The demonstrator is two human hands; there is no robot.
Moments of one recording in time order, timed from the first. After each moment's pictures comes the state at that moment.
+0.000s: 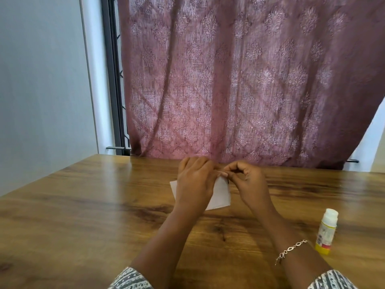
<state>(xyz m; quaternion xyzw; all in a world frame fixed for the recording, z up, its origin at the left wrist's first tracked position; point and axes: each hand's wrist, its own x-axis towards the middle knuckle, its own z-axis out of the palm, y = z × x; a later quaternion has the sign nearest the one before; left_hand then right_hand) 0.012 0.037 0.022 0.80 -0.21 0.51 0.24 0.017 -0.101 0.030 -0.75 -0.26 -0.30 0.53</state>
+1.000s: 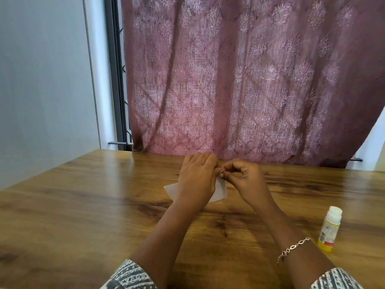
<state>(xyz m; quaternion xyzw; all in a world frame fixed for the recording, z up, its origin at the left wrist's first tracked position) 0.010 0.039 0.026 0.82 -0.22 0.50 0.20 0.015 -0.095 0.031 -0.76 -0.29 -0.25 0.52</state>
